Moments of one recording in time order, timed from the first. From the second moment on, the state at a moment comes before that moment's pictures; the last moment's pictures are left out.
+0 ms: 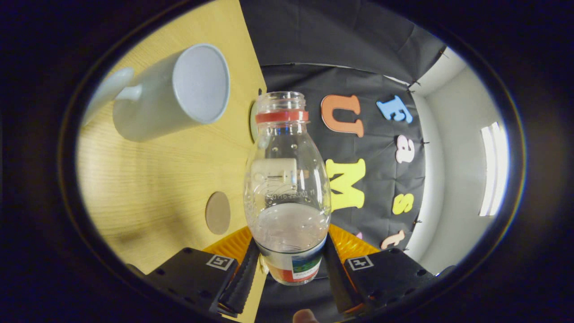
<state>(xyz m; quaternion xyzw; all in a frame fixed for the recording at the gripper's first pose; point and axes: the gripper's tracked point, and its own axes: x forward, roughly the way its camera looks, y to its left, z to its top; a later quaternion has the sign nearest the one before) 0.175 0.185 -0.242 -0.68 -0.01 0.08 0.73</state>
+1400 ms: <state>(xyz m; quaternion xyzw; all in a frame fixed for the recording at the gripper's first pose) 0.167 0.198 -0.211 -0.73 -0.03 0.07 0.68</state>
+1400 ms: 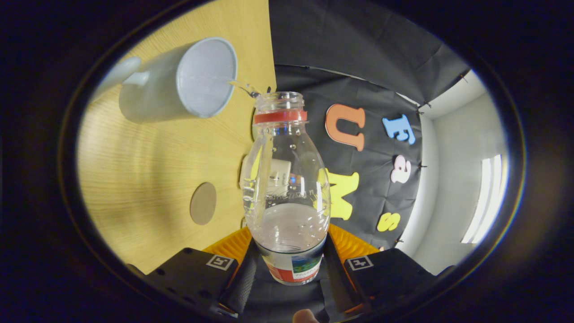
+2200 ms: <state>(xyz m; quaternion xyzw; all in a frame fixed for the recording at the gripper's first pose) 0.161 0.201 -0.199 -0.74 -0.05 0.07 0.67</state>
